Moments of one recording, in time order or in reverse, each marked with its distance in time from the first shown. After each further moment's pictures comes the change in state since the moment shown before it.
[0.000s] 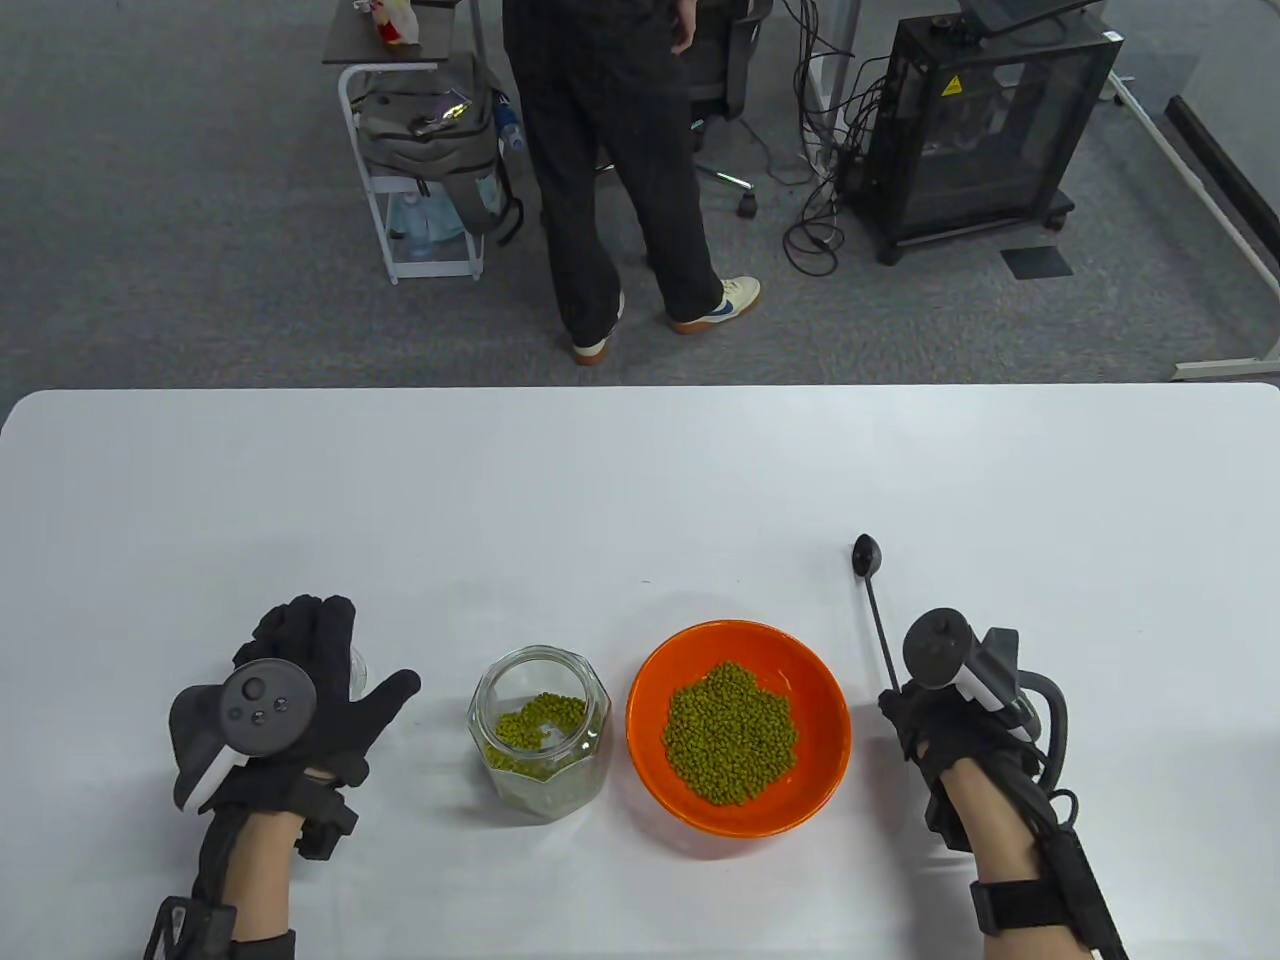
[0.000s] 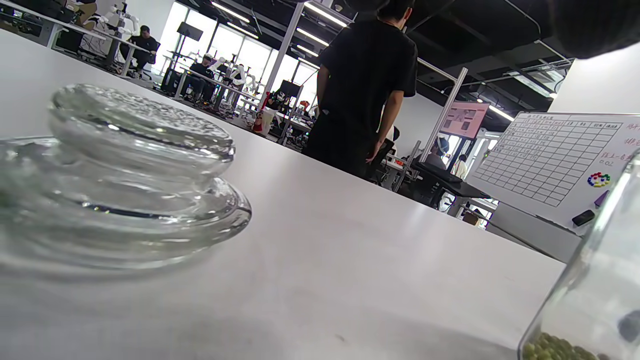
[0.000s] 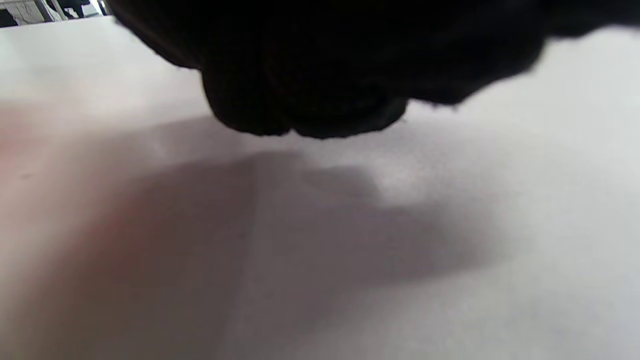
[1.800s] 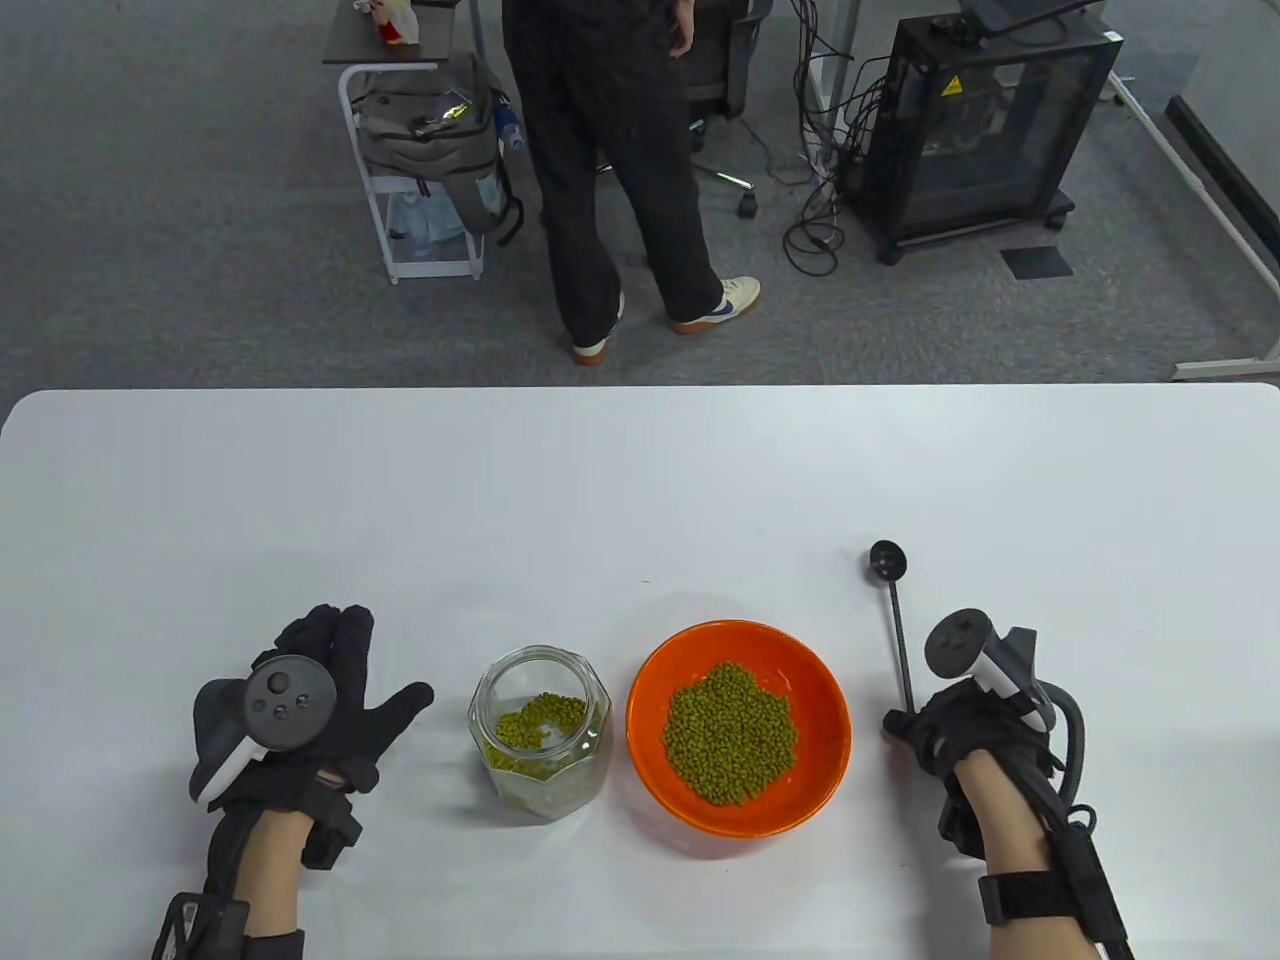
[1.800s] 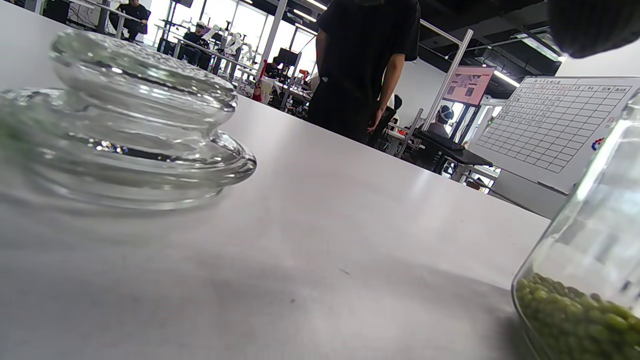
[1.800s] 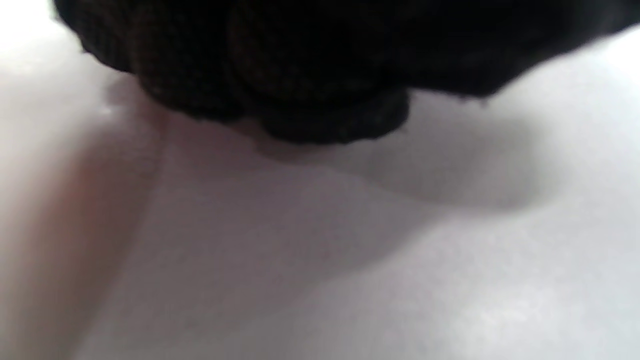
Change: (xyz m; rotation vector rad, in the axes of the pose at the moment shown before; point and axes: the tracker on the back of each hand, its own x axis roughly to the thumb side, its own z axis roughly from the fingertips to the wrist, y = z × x) left_hand 0.002 -0.014 -0.004 -0.102 0.006 -0.017; right_hand -0.027 0.015 -0.014 0.185 0.145 -0.070
